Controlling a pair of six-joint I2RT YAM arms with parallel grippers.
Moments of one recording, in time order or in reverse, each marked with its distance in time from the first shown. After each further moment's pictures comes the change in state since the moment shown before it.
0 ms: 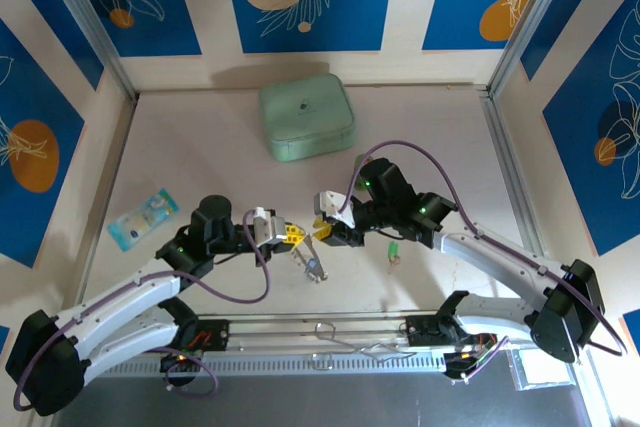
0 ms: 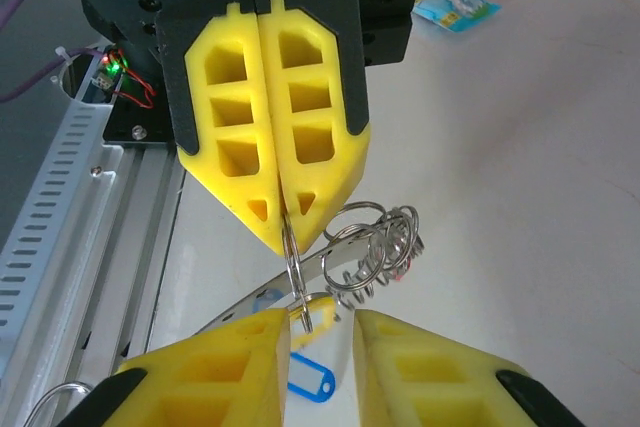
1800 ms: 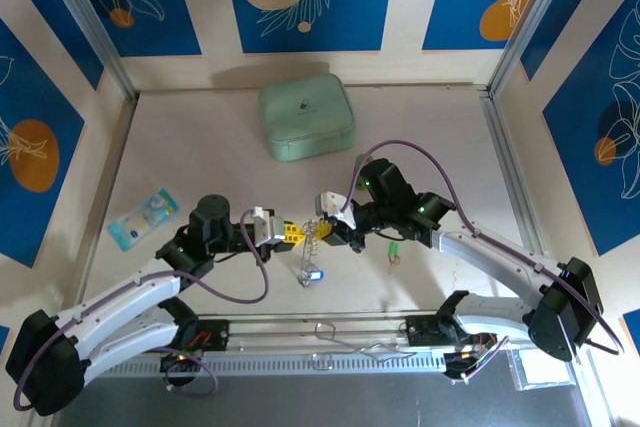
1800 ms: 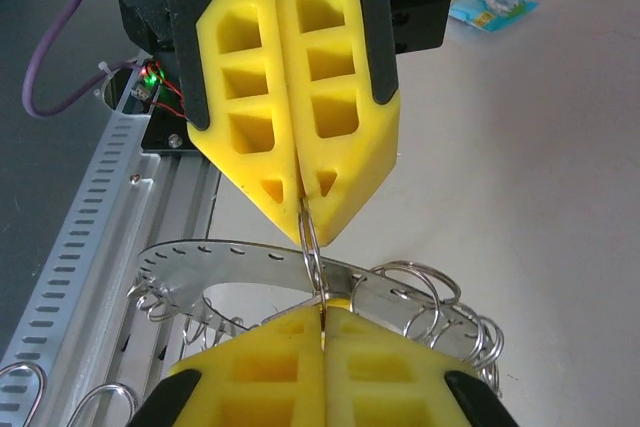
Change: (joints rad) left arm 0.000 0.001 0.000 0.045 0.030 -0.010; right arm -0.019 0.011 -0.018 0.004 -0.082 0.023
